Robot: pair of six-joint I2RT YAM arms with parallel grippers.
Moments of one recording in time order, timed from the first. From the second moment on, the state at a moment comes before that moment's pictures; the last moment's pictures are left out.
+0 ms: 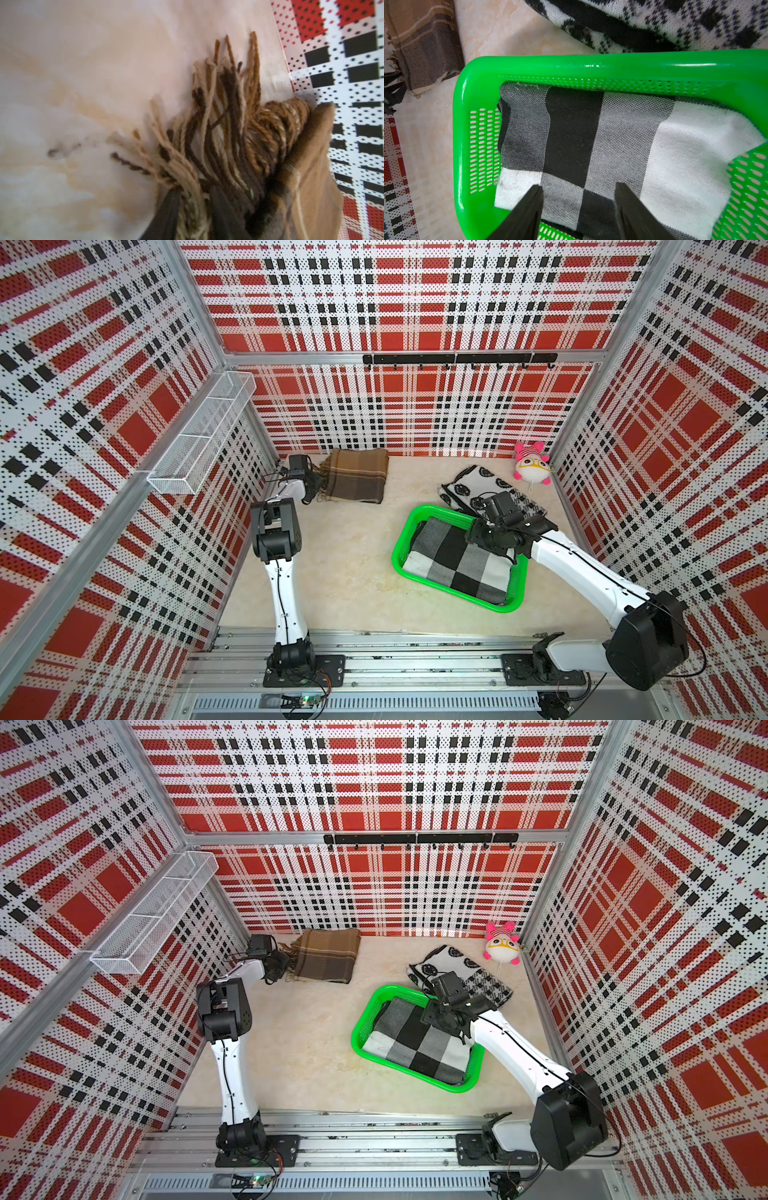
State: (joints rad) left arm 0.15 2.42 1.88 -0.30 0.07 -0.94; right arm 0.46 1.34 1.06 -0.73 0.02 0.80
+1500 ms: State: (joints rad) left arm -0.53 1.27 0.61 -0.23 -0.20 -1.46; right arm 0.82 2.01 1.85 -0.73 -0.09 0.77
